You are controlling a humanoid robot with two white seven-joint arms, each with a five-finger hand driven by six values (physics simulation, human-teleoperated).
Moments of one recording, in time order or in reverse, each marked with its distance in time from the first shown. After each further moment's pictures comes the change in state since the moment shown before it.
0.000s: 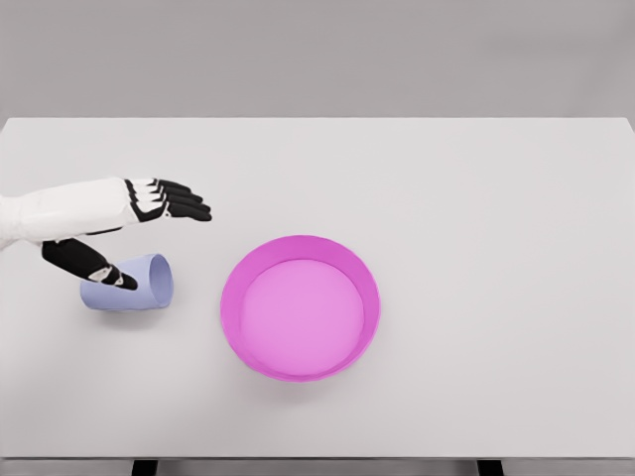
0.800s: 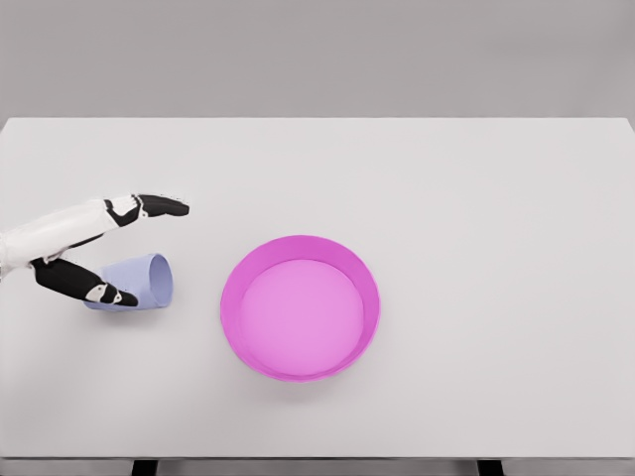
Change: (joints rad) left arm 0.212 0.061 0.003 -0.001 0.097 0.028 0.232; right arm 0.000 0.000 0.001 0.000 0.000 0.000 0.000
